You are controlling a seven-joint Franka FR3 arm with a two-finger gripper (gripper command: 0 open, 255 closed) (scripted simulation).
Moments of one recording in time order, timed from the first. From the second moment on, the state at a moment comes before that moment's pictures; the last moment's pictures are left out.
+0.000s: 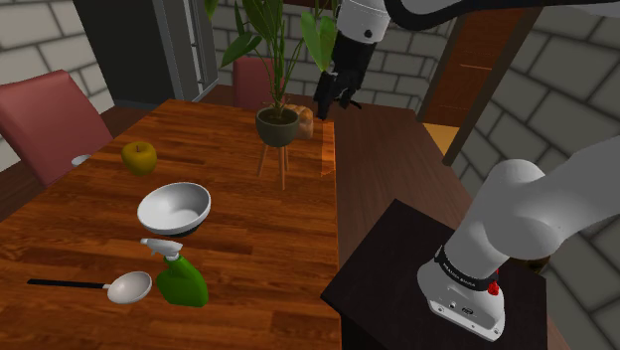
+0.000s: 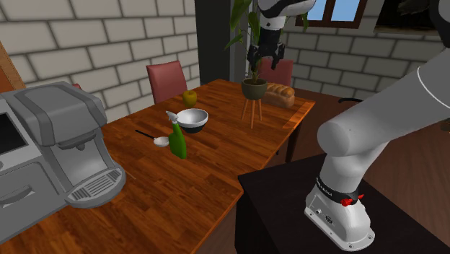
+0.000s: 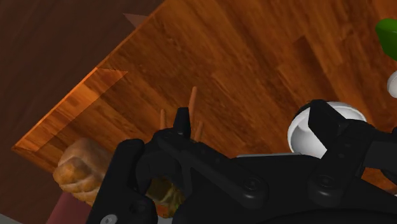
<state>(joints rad) 0.10 -0.59 0.11 -2.34 0.02 1.91 0.18</state>
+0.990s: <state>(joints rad) 0.21 -0.18 0.30 -2.16 0.04 2.10 0.29</state>
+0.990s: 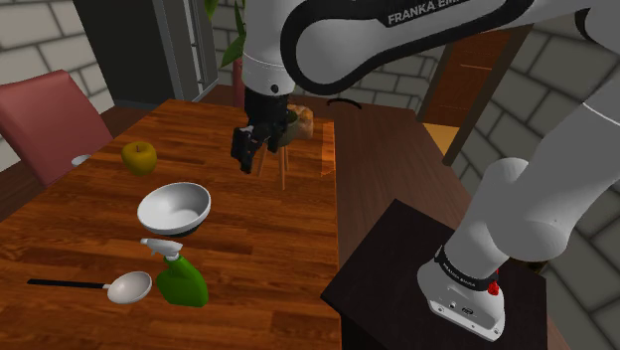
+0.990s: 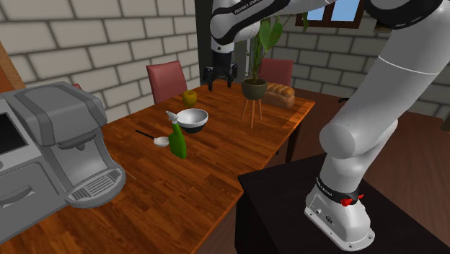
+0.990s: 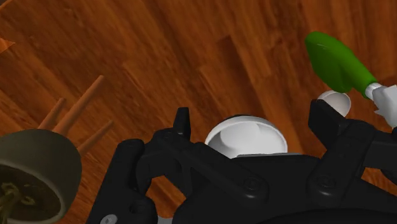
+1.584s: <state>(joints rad) 0.28 0.09 0.39 -1.98 -0.04 2.16 0.38</state>
